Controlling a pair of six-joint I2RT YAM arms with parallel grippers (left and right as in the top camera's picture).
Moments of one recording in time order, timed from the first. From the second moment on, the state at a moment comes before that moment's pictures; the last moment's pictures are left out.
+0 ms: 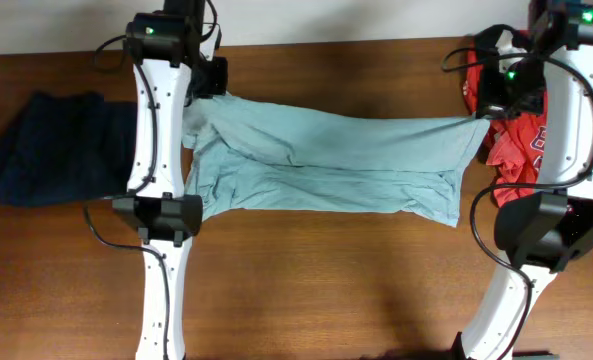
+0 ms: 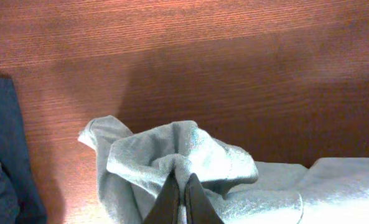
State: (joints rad) left arm -0.16 2.66 3.13 -1.69 0.01 -0.04; right arm -0.21 2.21 2.45 -1.69 -0.16 -0.02
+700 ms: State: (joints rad) left arm -0.20 2.58 3.12 -1.69 -0.08 -0.21; right arm -0.16 2.06 2.44 -1.69 -0.04 0.06
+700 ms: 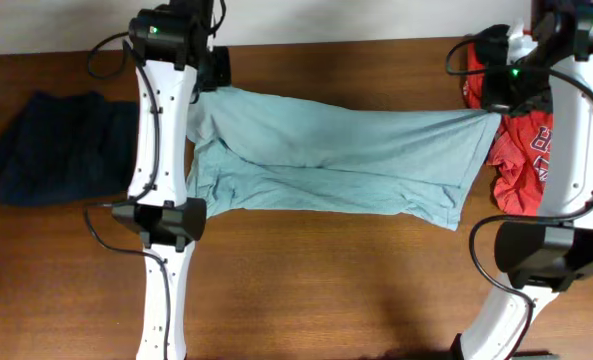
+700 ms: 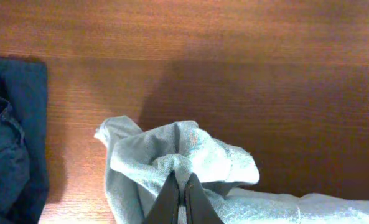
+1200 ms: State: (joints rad) left arm -0.21 2.47 3.03 -1.69 -0.08 -0.21; right arm -0.16 2.02 2.44 -1.69 -0.04 0.06
